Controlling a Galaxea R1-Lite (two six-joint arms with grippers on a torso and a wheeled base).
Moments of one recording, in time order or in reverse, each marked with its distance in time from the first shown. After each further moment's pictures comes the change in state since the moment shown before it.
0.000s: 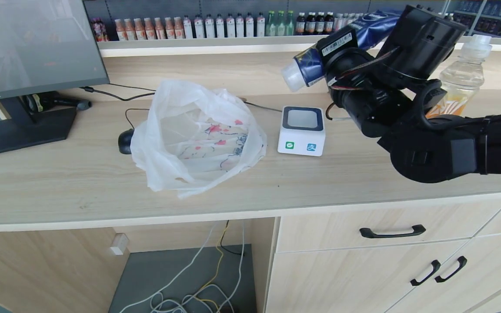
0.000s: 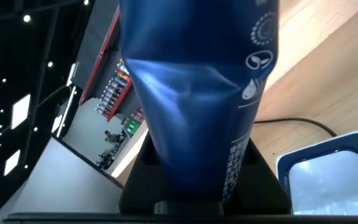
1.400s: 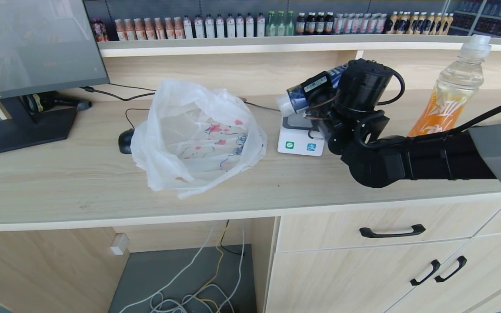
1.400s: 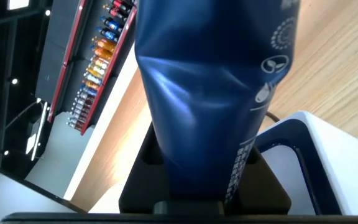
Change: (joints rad) left arm 0.000 0.000 0.000 0.000 0.000 0.000; right arm -0.066 0.193 -0.084 0.021 -0.040 0.079
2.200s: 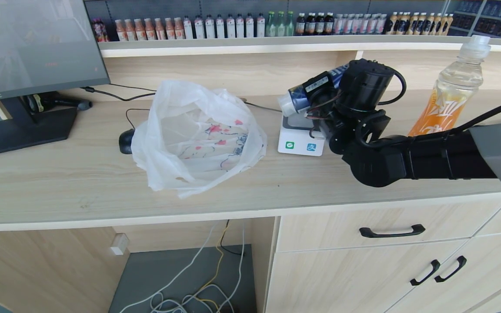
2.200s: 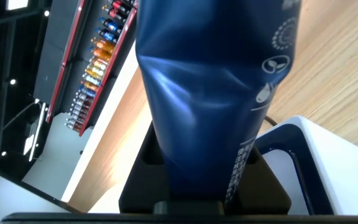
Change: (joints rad) left arm 0.000 0.000 0.000 0.000 0.000 0.000; right arm -0.011 0.001 0.000 0.010 -0.002 0.000
